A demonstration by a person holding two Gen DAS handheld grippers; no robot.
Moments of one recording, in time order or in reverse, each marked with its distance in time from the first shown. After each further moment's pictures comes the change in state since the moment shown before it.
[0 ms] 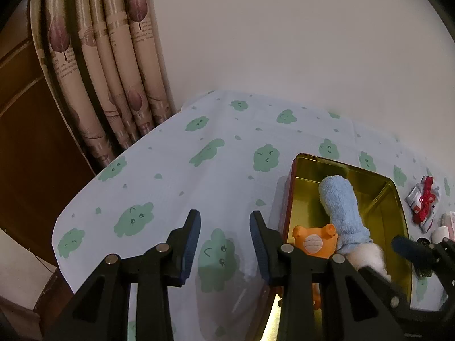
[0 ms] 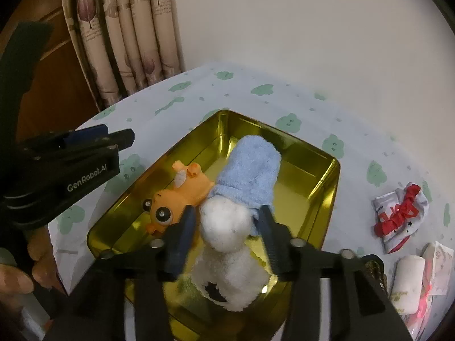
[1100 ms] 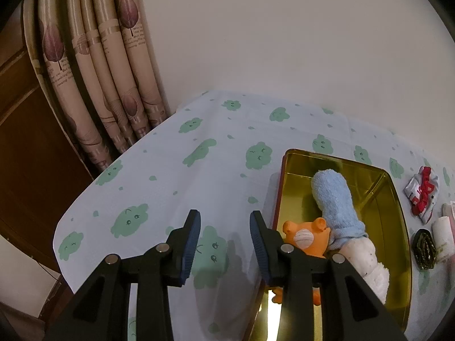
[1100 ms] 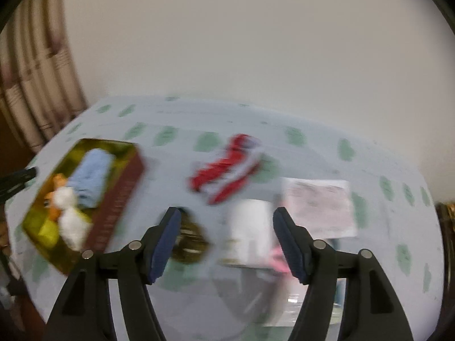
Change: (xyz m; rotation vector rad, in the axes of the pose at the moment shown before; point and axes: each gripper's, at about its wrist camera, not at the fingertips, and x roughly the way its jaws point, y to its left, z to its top) left arm -0.005 -0.012 -0.004 0.041 -0.008 0.003; right arm -0.107 -0.203 -0.082 0.339 -0.051 -0.339
